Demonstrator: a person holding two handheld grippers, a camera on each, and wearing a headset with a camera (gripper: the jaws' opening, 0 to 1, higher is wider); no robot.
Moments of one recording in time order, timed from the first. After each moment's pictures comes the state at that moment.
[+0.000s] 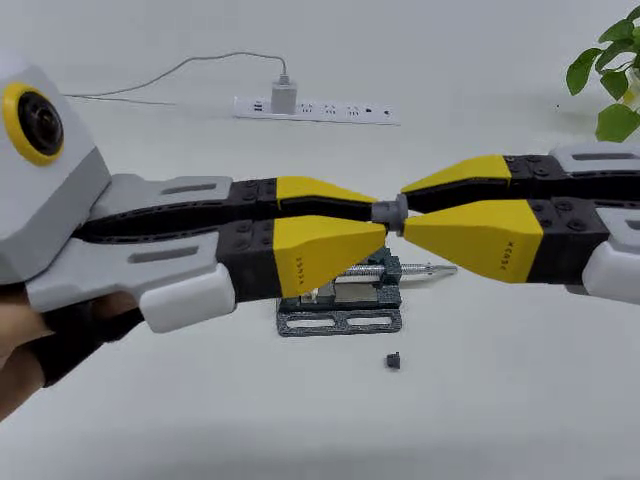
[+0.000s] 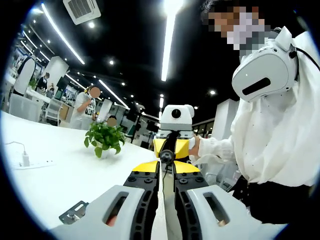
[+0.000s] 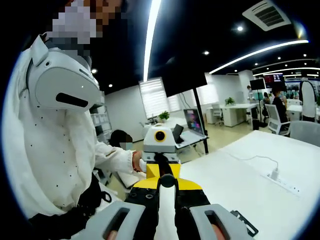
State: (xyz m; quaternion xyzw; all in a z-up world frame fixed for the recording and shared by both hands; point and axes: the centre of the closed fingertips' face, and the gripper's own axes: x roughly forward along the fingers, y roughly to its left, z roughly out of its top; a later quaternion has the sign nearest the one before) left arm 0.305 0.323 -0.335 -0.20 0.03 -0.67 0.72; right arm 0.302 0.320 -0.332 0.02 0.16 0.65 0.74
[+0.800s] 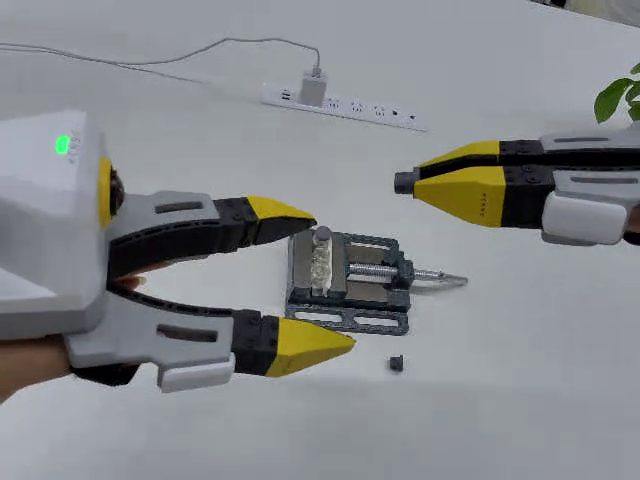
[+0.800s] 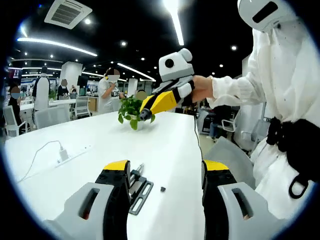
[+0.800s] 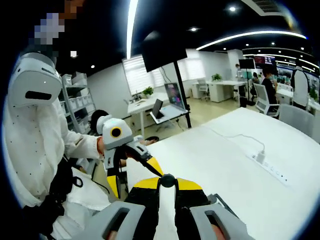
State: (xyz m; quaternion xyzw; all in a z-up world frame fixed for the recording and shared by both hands) left arm 0.318 0.351 -0.430 0.01 0.10 -0.57 0.81; right arm 0.372 0.318 -0.389 -0.06 0.27 0.60 0.75
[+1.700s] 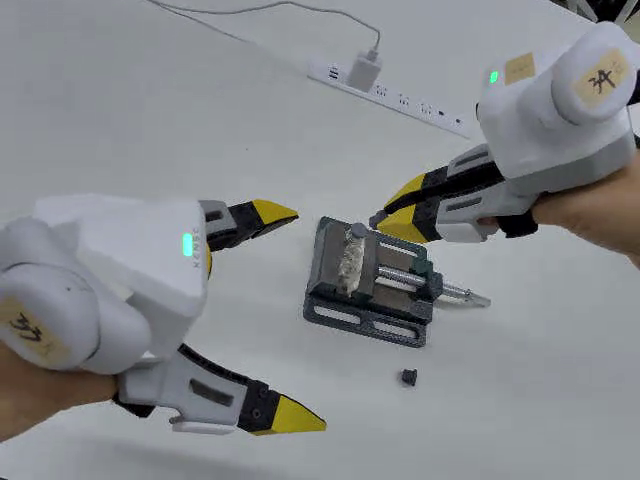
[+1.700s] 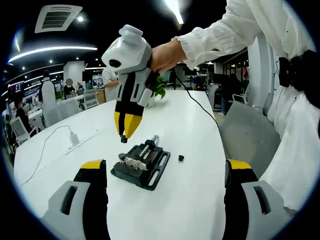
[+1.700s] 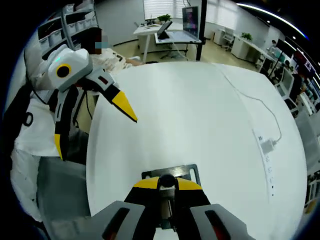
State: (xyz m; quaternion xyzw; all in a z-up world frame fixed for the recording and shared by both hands) left arm 0.329 0.371 -0.511 0.09 0.13 -0.54 0.83; right arm 0.428 0.342 -0.540 -0.36 0.40 0.58 0.61
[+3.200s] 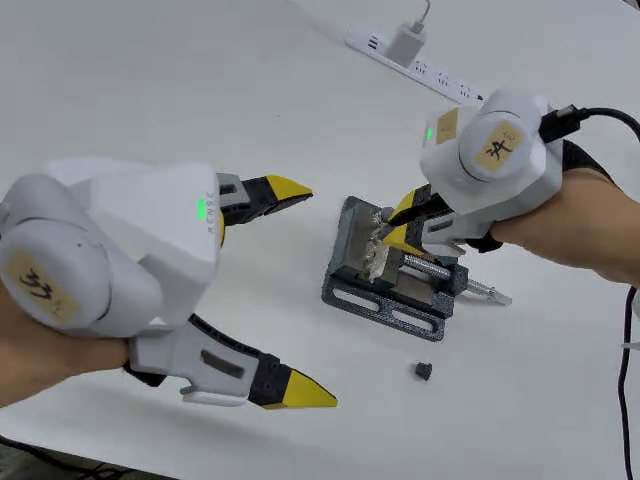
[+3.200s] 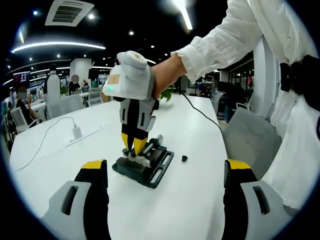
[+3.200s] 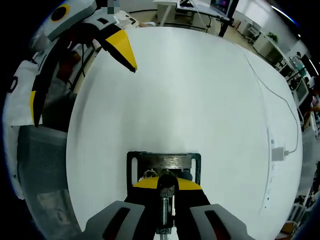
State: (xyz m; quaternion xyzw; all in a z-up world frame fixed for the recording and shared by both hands) left arm 0.337 0.381 -0.517 0.04 0.12 -0.52 0.84; right arm 0.437 0.334 -0.595 -0.48 0.41 0.56 0.53
